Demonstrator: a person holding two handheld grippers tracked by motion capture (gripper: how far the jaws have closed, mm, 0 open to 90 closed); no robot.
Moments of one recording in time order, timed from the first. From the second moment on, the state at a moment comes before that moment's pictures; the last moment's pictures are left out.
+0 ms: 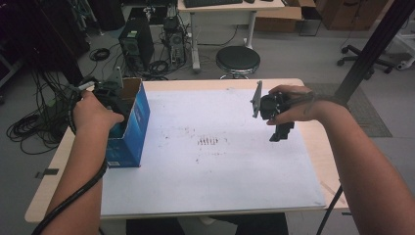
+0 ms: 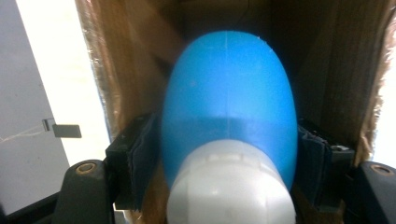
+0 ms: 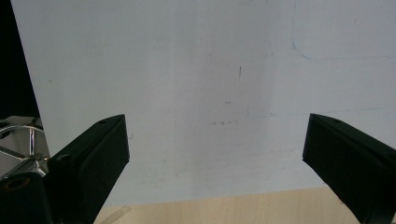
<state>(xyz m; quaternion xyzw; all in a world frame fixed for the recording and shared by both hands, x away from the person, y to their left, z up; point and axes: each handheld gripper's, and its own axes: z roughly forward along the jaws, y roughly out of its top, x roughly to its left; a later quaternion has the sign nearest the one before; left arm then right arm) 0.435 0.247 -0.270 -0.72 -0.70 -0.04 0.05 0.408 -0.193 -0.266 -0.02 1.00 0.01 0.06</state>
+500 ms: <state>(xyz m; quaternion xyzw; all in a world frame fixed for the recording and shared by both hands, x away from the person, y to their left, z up) 0.432 0.248 -0.260 -0.71 -0.70 -0.05 0.04 0.408 -0.194 -0.265 -0.02 1.00 0.01 0.06</state>
